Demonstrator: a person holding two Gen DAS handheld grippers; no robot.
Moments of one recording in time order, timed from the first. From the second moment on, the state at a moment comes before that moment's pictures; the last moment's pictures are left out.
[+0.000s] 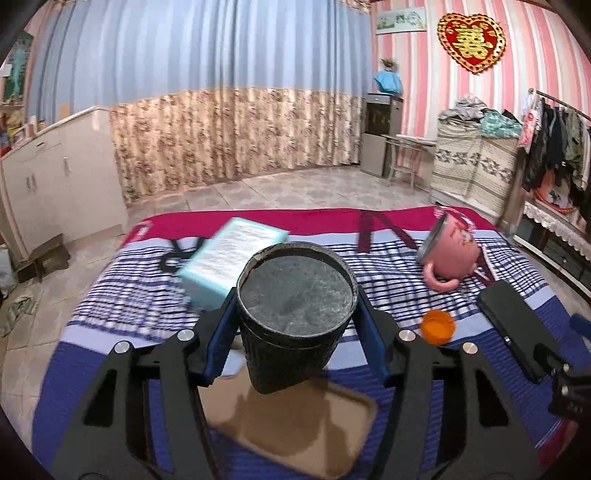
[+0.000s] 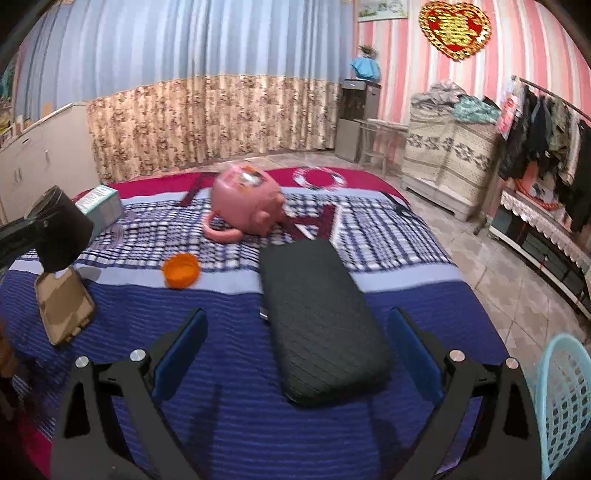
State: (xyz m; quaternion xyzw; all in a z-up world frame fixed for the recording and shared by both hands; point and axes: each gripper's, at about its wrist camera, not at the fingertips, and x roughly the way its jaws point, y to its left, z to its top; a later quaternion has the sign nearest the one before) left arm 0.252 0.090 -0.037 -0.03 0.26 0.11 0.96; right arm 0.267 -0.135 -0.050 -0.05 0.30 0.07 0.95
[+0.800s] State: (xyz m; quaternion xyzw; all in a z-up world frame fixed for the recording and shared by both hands) left arm 0.238 0.125 -0.070 -0.04 0.26 0.16 0.95; right arm 0.341 -0.034 -0.086 -0.07 0.39 0.18 0.90
